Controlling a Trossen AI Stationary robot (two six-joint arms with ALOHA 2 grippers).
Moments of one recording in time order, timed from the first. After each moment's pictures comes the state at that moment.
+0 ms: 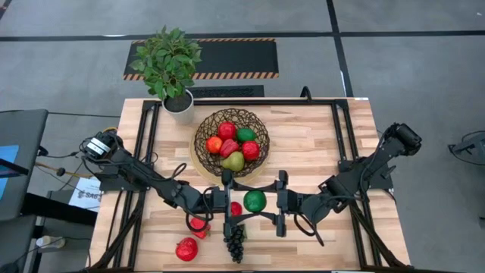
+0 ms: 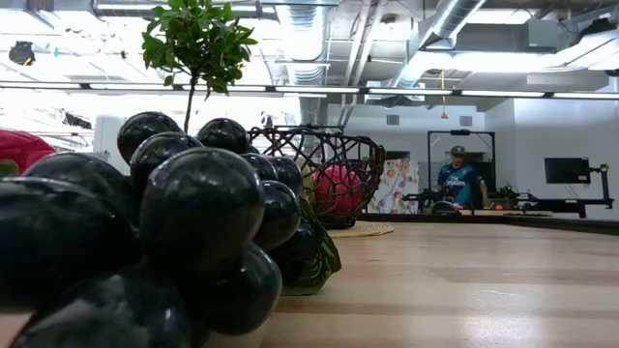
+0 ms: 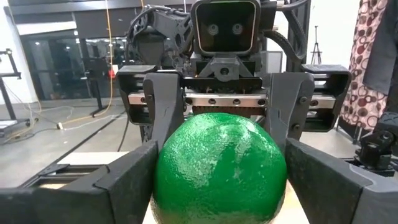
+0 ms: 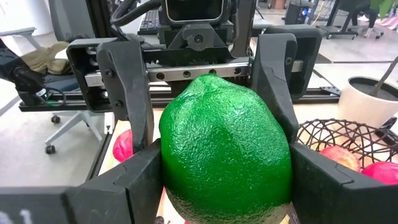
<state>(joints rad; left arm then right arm) -0.49 1.64 1.03 0.73 -0.53 0.09 0.60 1.49 1.19 -0.03 0.68 0.21</state>
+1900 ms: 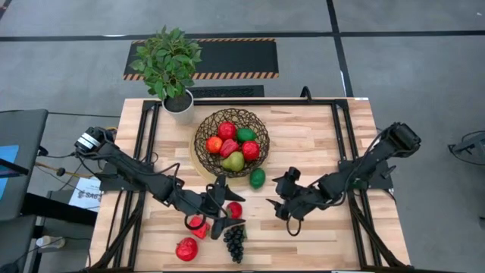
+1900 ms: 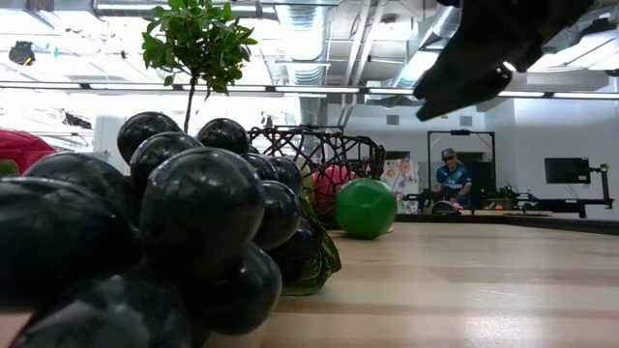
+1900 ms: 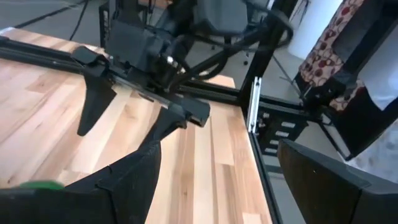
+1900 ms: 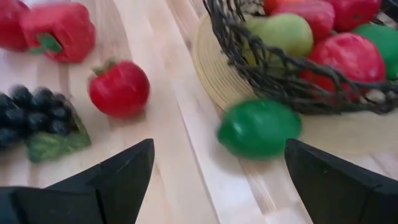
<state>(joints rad) -0.52 1.52 1.03 0.21 -0.40 -0.40 0.52 1.49 0.88 -0.24 0.66 0.63</state>
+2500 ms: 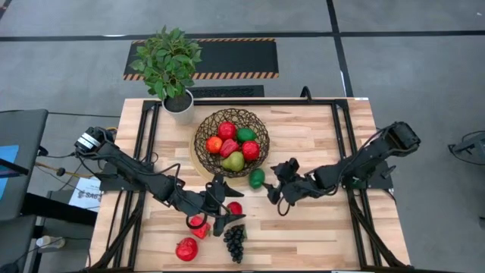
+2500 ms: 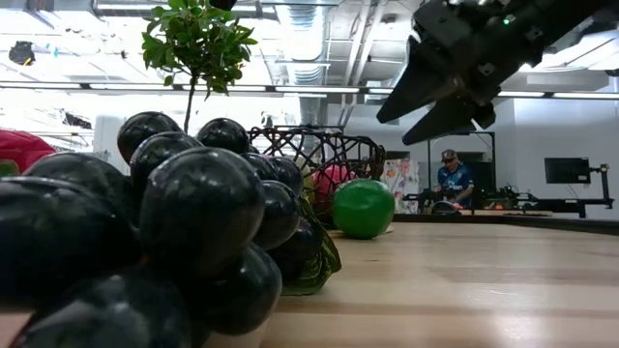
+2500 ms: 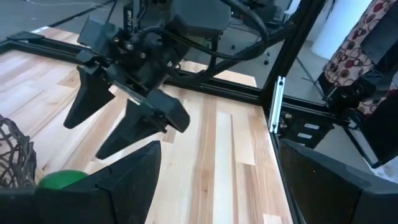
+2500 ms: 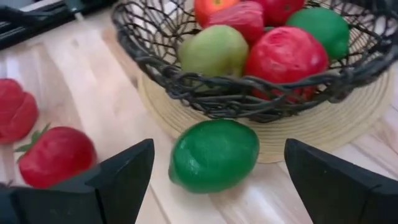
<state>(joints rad) -0.52 1.52 1.03 0.17 -0.49 -0.41 0.39 1.49 0.78 -0.06 0.71 0.78</state>
